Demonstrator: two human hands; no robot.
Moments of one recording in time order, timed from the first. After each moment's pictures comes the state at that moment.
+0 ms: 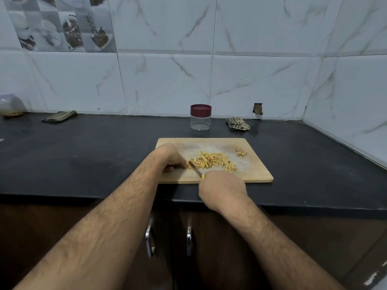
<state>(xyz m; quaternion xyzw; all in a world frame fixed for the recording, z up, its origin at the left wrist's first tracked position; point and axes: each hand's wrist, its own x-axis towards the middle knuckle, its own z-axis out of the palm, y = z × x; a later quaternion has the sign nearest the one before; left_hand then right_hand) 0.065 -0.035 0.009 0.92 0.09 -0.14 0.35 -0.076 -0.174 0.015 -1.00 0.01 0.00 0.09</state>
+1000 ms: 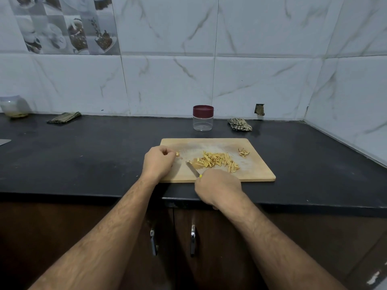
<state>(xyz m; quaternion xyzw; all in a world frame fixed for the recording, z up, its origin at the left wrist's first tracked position) 0.029 -0.009 -0.023 0.85 0.04 0.15 0.51 -0.067 -0.159 0.014 -0.99 0.02 0.02 0.12</state>
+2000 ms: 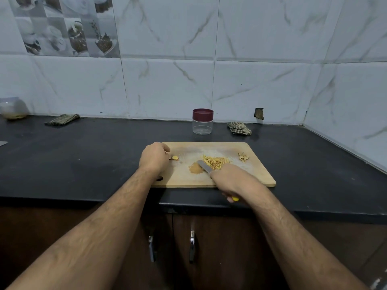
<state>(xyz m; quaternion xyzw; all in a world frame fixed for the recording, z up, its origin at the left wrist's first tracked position) 0.064 0.003 -0.013 0.93 0.04 0.17 0.32 -0.043 -0.196 0.025 -0.96 0.04 0.10 0.25</state>
